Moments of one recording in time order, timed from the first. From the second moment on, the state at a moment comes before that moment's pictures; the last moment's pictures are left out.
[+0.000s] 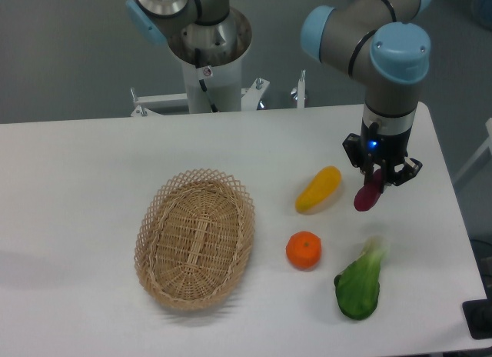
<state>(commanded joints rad) 2.71 -1.87 -1.59 -1.04 1.55 1.38</state>
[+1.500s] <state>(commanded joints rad) 2.74 -1.92 -1.73 -0.83 1.58 1.51</state>
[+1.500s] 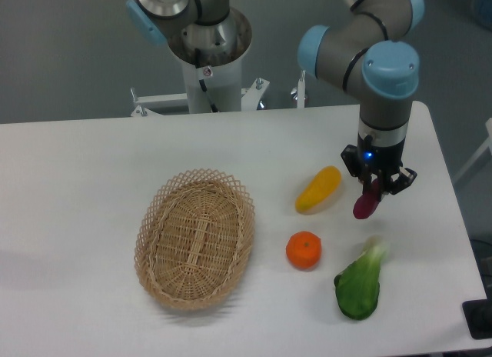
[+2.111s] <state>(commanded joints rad) 2.83 -1.95 -1.82 -0.76 1.58 1.76</state>
